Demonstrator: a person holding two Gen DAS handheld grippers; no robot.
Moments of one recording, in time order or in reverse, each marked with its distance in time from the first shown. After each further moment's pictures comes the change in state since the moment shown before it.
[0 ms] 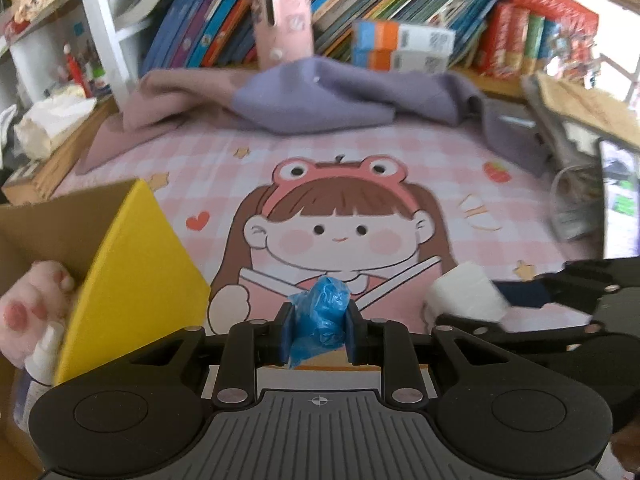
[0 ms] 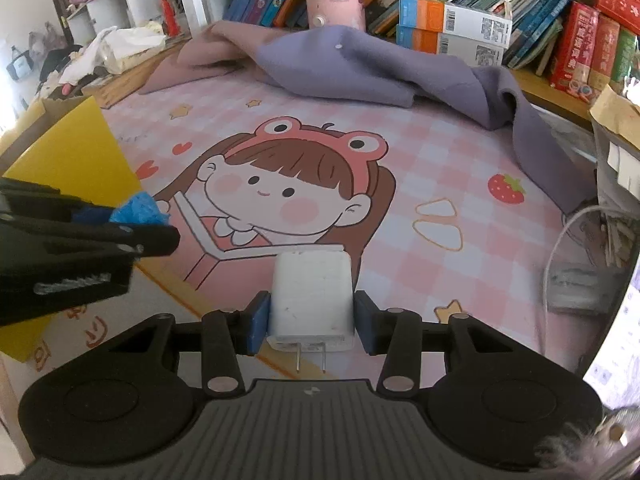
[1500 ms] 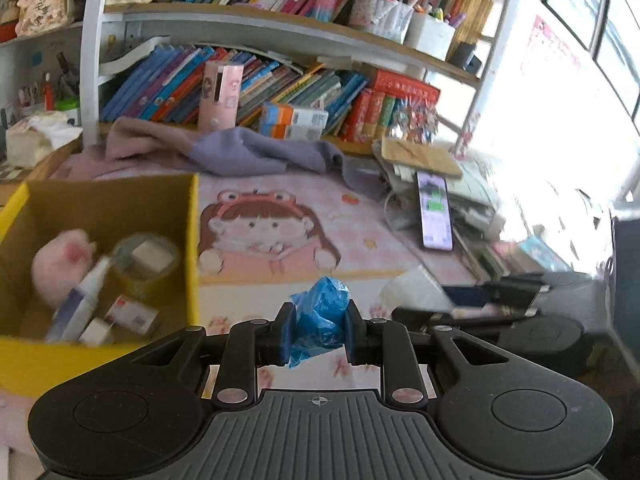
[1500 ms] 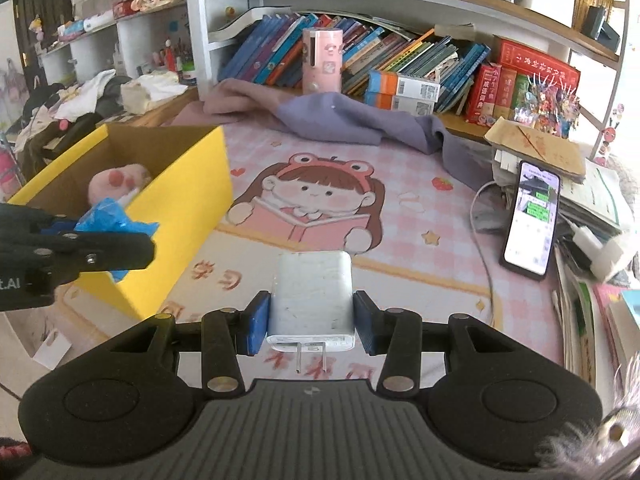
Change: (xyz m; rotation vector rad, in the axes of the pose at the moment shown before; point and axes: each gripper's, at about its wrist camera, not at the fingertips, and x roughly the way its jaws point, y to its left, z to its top) left arm -0.173 0.096 -0.119 0.090 -0.193 -0.406; right arm -0.158 0.158 -0.083 0.086 -0.156 -0.233
